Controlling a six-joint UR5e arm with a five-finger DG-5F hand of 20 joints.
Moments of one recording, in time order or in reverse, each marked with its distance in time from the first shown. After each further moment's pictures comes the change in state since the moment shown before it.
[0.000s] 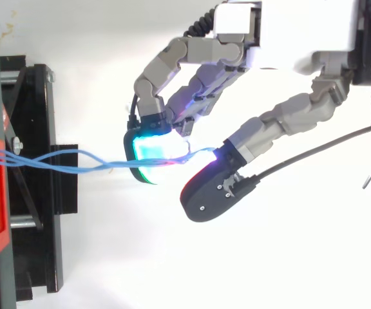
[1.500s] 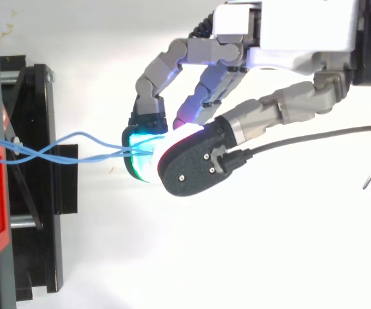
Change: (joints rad) arm 0.000 0.000 0.000 0.000 -0.002 0.000
